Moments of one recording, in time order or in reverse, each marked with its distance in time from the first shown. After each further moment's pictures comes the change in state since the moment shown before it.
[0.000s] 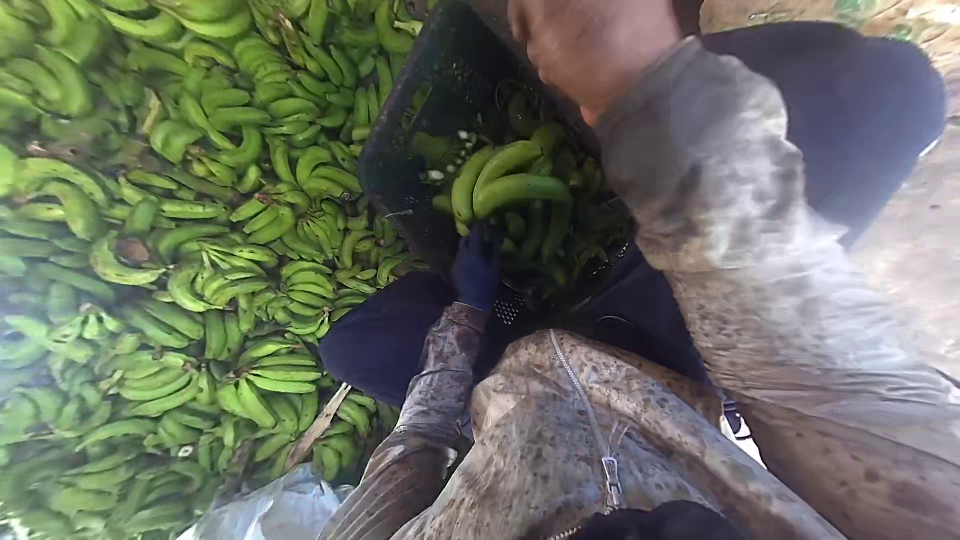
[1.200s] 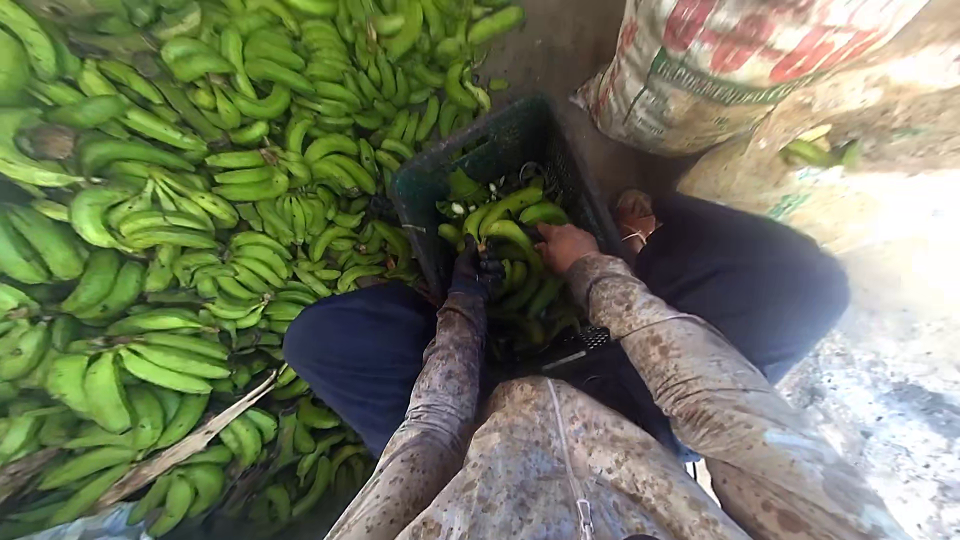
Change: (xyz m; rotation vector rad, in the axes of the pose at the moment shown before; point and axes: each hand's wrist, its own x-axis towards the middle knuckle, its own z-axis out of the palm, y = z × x) left_hand 0.083 -0.013 0.018 -2.550 -0.467 -0.581; right_hand -0.014 0.114 0.073 -1.094 -0.634 0.307
